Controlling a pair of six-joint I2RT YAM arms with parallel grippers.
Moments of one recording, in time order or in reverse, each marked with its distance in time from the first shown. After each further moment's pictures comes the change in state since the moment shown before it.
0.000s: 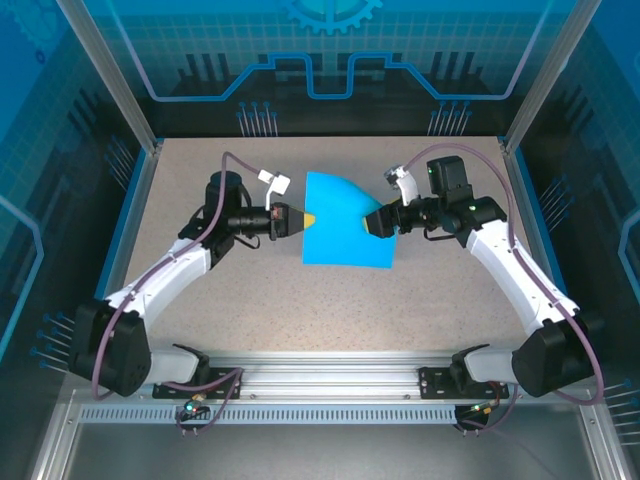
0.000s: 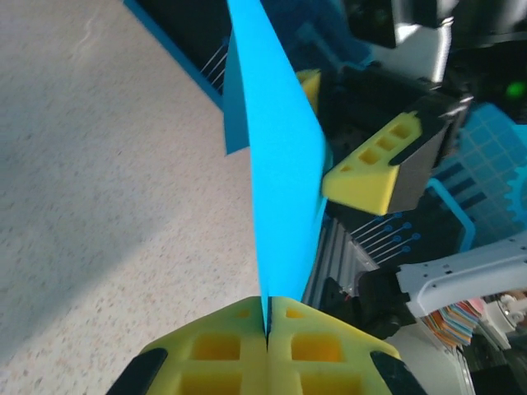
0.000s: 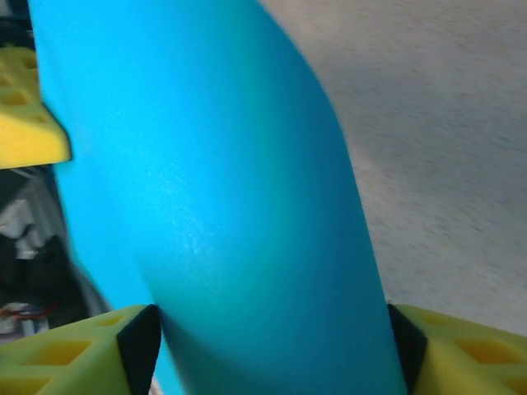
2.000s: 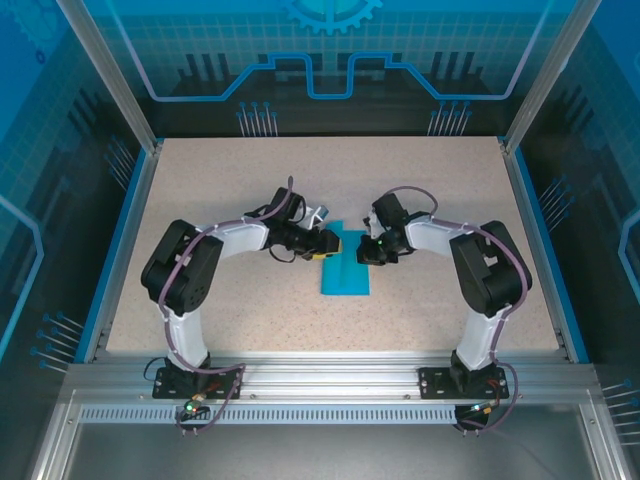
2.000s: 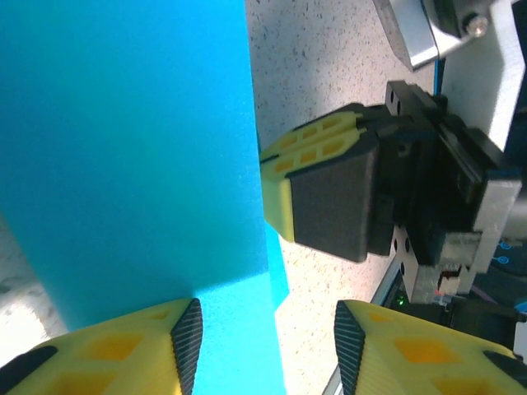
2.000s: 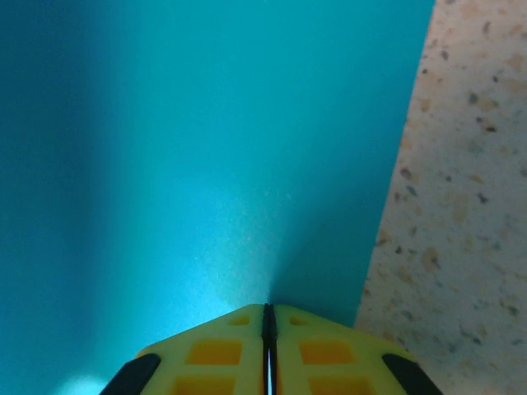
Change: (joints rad) left arm -0.140 0.562 0.208 -0.201 -0.162 -0.126; right arm 0.126 0.522 -0.145 0.236 0.234 0.433
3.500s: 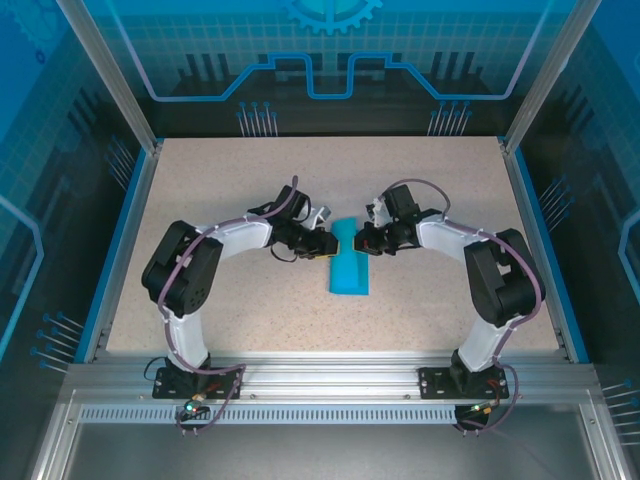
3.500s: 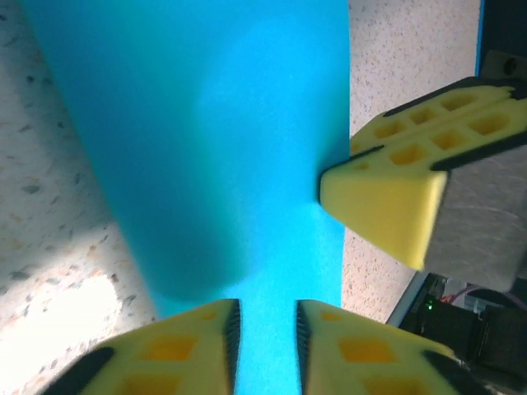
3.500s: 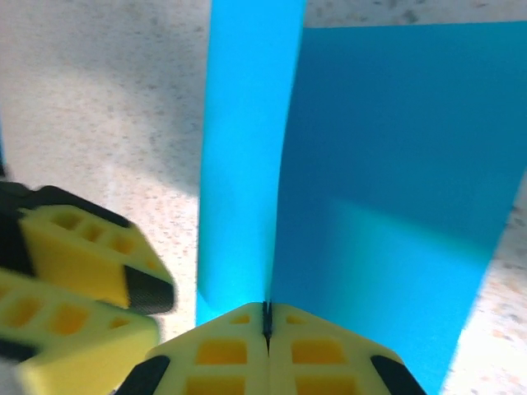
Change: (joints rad) left arm -0.025 -0.021 0.045 -0.134 -0.101 0.052; right arm -0.043 -0.079 -0.005 0.077 -0.171 0.076
